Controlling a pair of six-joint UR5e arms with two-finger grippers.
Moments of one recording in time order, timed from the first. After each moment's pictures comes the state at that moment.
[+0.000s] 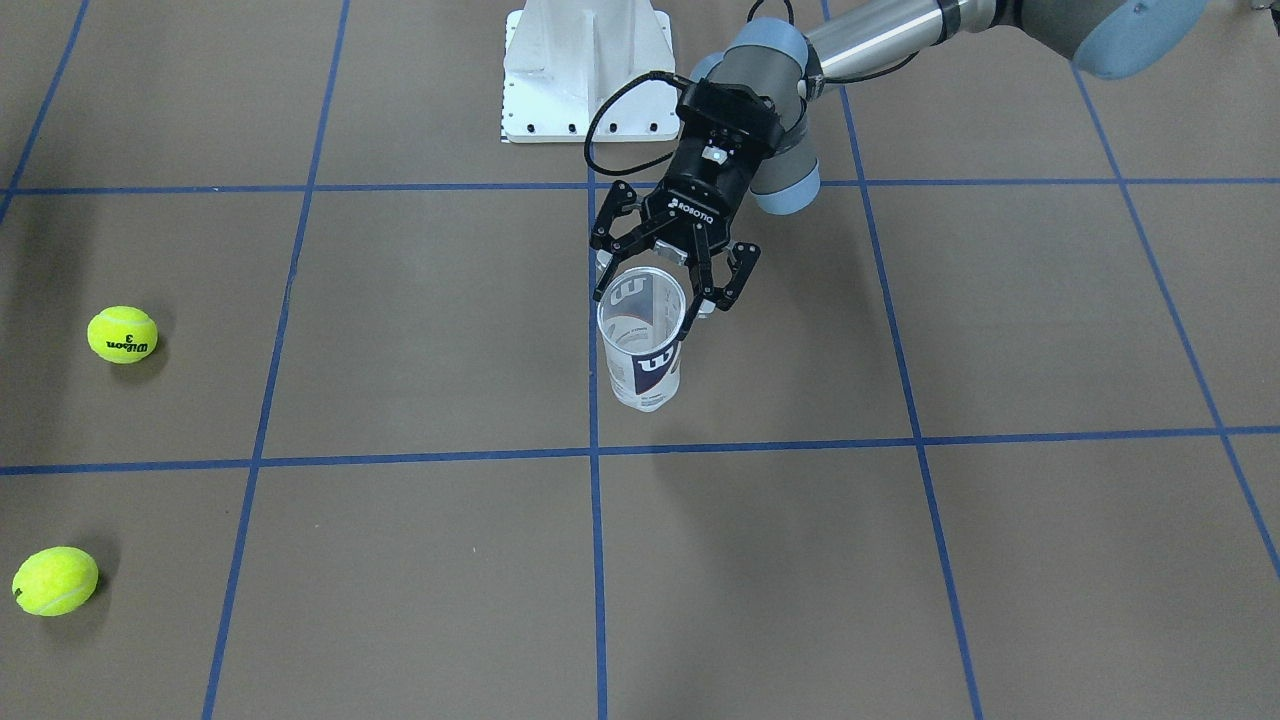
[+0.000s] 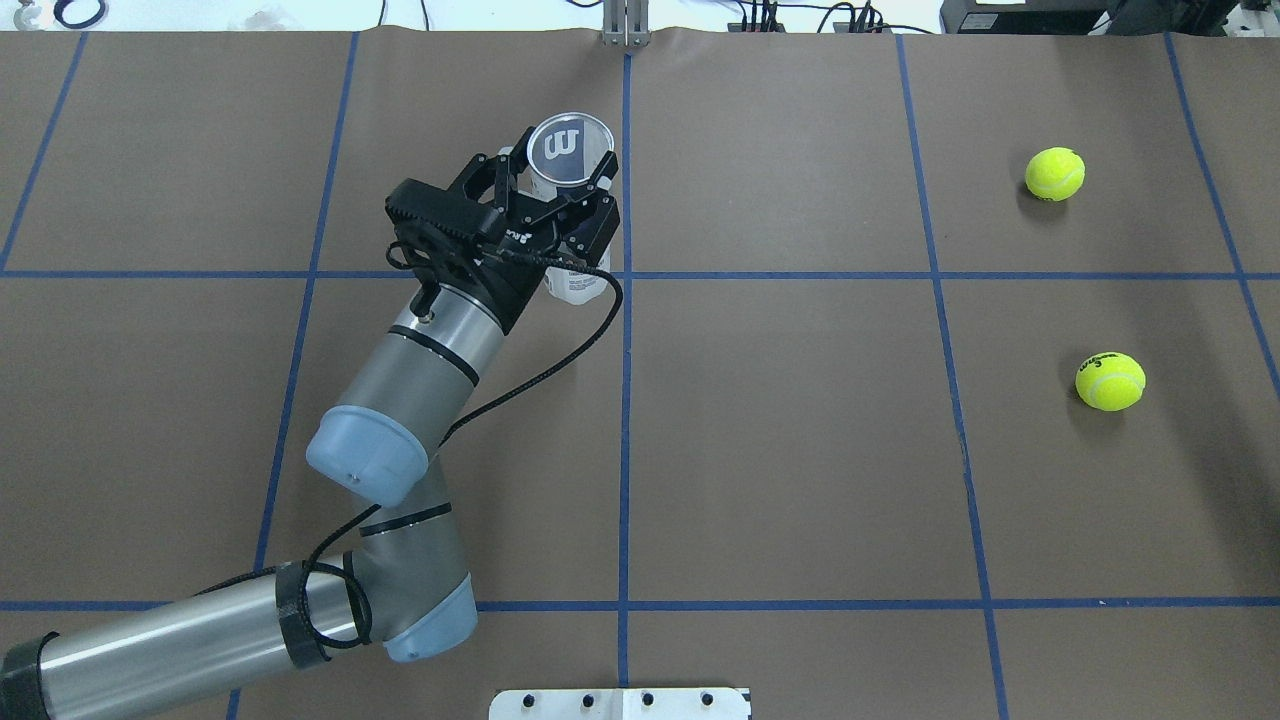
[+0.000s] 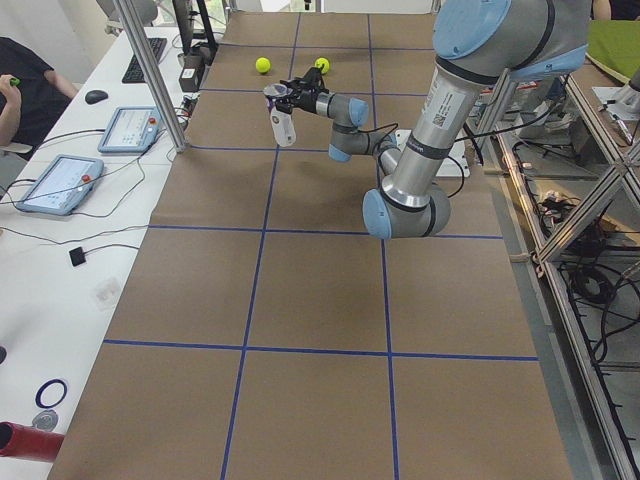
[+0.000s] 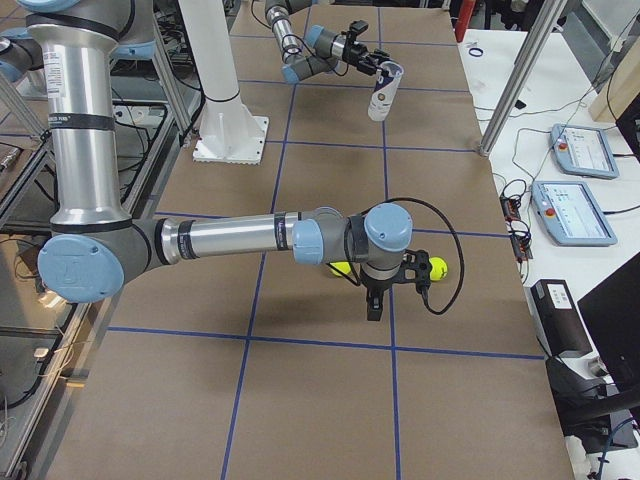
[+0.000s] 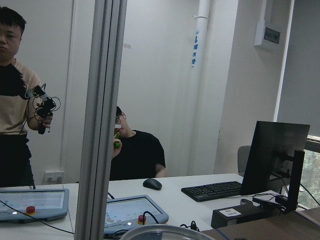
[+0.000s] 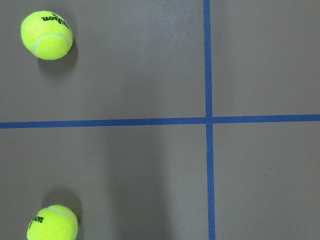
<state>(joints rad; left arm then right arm) -0.38 -2.23 -1.45 -3.06 -0.77 -0.55 1.53 -1.54 1.68 -1.60 2.41 0.13</state>
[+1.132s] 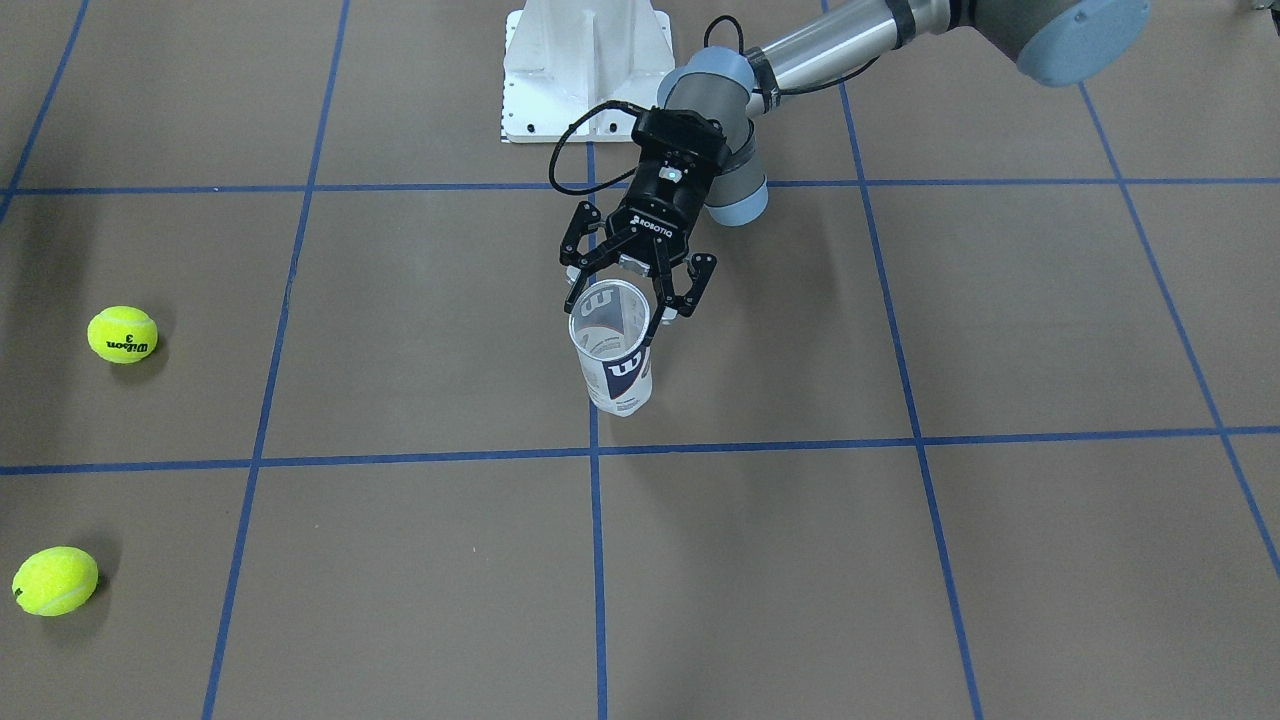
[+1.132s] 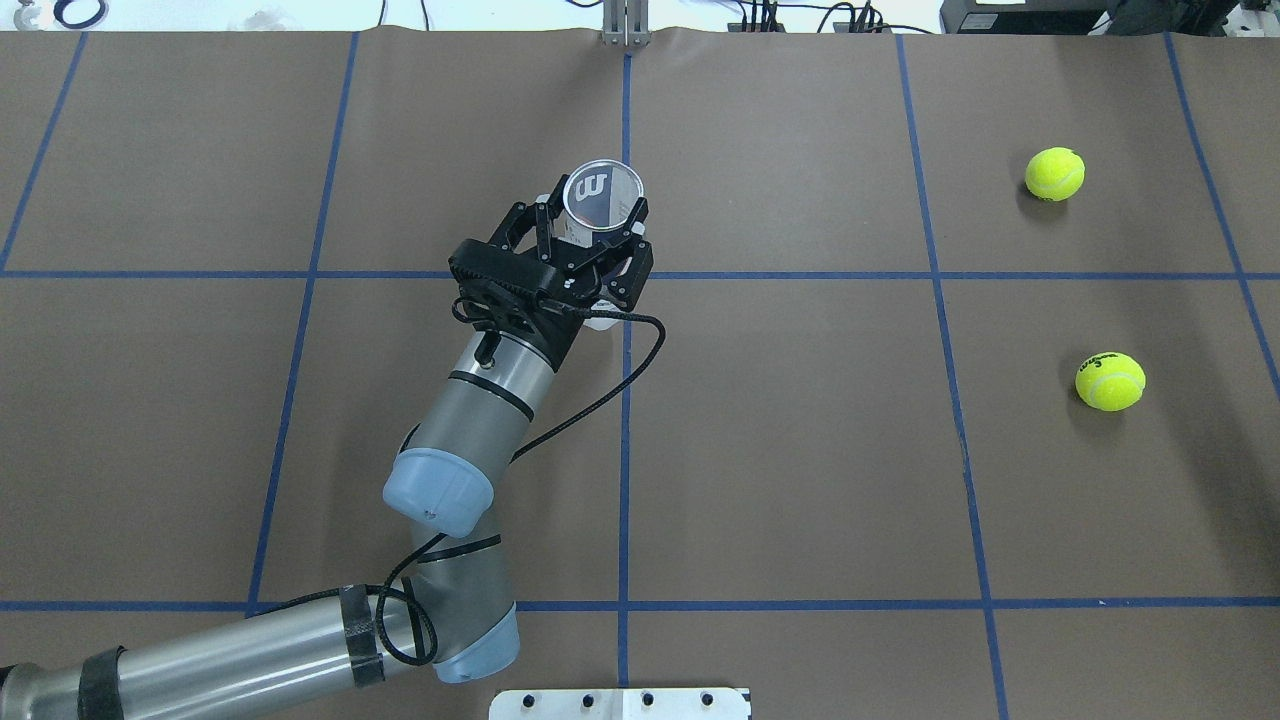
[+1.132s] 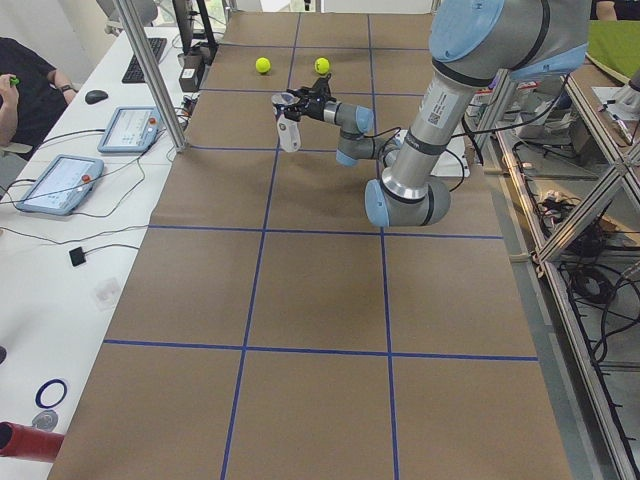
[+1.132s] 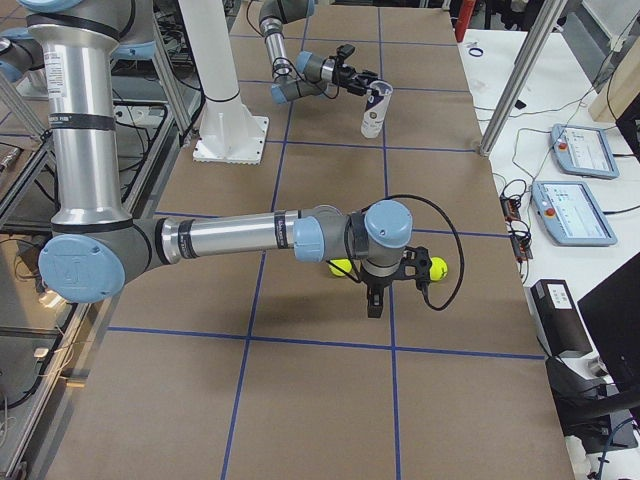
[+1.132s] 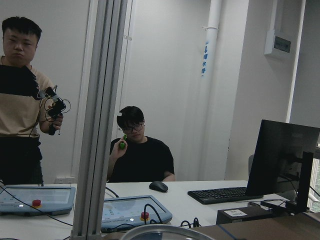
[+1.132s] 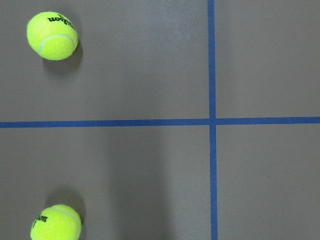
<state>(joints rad) -0.33 -2.31 -1.26 -3.14 -0.69 -0.52 1.52 -1.54 1.68 -1.60 2.41 0.13</state>
